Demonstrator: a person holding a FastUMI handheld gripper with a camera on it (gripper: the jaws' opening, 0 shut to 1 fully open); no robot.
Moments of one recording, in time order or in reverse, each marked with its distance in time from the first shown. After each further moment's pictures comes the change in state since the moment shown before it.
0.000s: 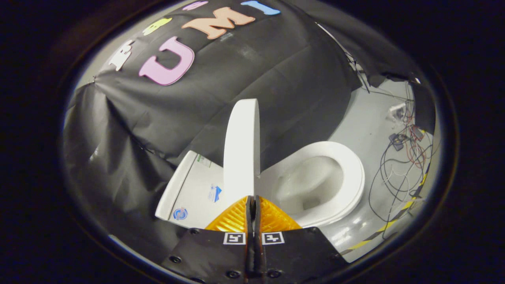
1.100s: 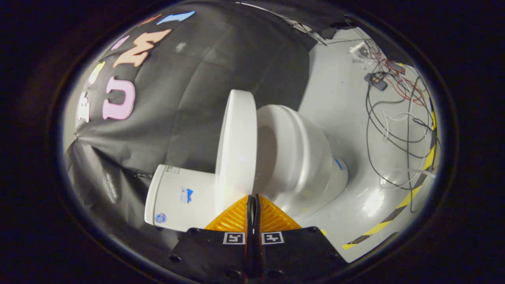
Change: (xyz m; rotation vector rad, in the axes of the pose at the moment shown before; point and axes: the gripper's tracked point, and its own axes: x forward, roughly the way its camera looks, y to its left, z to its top) arm 0.029 -0.175 -0.061 0.358 0.106 0.035
